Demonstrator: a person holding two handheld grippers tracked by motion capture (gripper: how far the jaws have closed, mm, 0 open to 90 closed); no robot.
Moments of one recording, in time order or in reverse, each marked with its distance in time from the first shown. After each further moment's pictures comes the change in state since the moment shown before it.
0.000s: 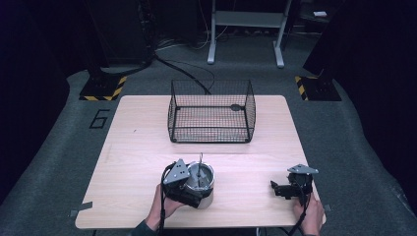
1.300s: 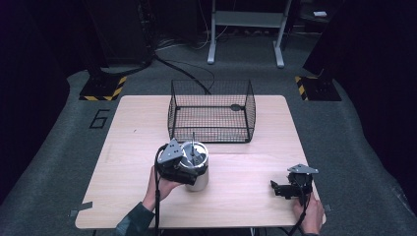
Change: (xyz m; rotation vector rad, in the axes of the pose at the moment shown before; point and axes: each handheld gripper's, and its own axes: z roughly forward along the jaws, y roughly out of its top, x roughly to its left) left arm 0.041 0.038 -0.007 -0.031 0.091 -0.027; right arm 0.000 0.001 0.000 0.005 -0.004 -0.003
